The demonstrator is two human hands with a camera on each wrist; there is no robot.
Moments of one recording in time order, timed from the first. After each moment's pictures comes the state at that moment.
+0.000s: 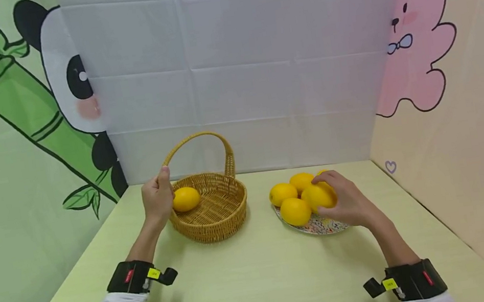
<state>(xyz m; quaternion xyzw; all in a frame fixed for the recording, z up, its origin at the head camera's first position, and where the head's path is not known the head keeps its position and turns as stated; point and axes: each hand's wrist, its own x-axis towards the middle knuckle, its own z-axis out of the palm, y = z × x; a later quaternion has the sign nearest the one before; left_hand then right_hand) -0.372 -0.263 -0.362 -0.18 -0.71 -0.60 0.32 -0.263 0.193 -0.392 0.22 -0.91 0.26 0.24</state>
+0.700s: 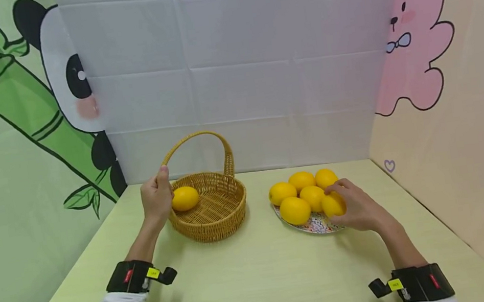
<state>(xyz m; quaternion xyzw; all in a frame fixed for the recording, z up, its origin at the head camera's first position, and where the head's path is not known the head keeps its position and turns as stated) -0.373 -0.264 -0.366 -0.18 -0.71 -0.60 0.32 -0.255 0.218 -0.414 0.17 -0.95 0.19 0.18</state>
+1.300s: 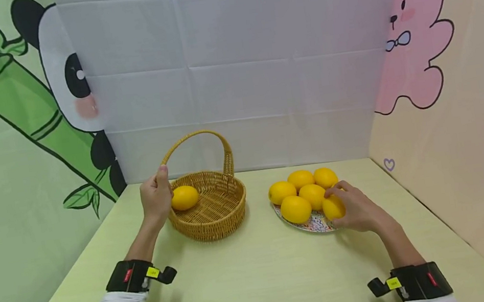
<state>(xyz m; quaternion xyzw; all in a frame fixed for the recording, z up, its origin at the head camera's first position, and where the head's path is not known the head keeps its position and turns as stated) -0.371 -0.264 -0.364 -0.19 -0.71 -0.60 0.32 -0.258 0.222 -0.422 0.17 -0.96 0.17 0.16</state>
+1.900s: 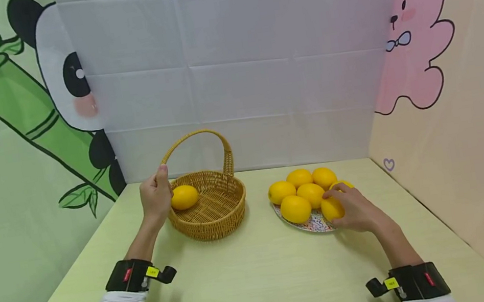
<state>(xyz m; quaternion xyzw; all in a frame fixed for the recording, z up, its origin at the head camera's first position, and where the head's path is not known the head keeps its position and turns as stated) -0.374 -0.264 -0.365 -0.18 -0.71 -0.60 0.32 -0.261 0.221 -0.425 0.18 -0.96 0.16 0.15</state>
